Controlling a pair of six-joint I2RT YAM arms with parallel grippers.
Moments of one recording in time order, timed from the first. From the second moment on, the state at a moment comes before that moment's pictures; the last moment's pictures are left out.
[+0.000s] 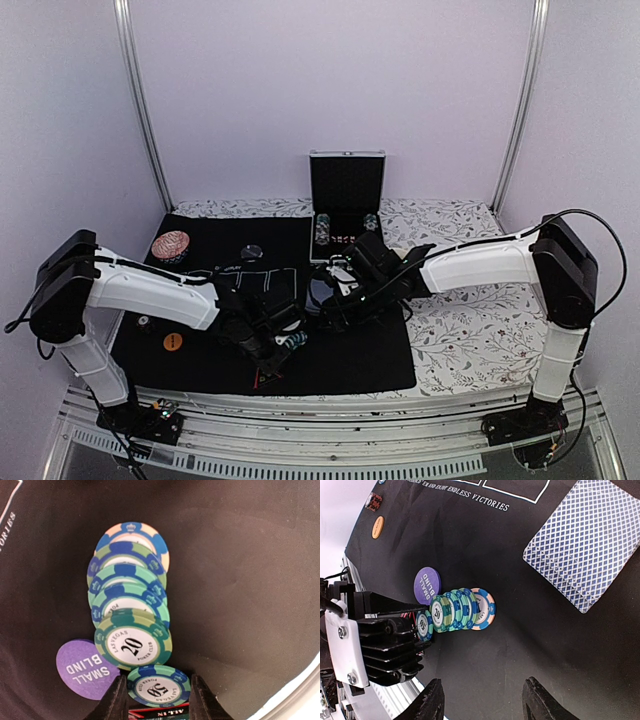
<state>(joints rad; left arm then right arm) -1.08 1.70 0.94 -0.55 -0.14 -0.27 0.93 1.90 1.25 -0.29 -0.35 0.46</state>
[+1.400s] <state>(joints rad) -0.97 1.72 1.05 -0.50 -0.11 -0.14 0.89 1.73 1.16 -0.32 -0.31 0.43</state>
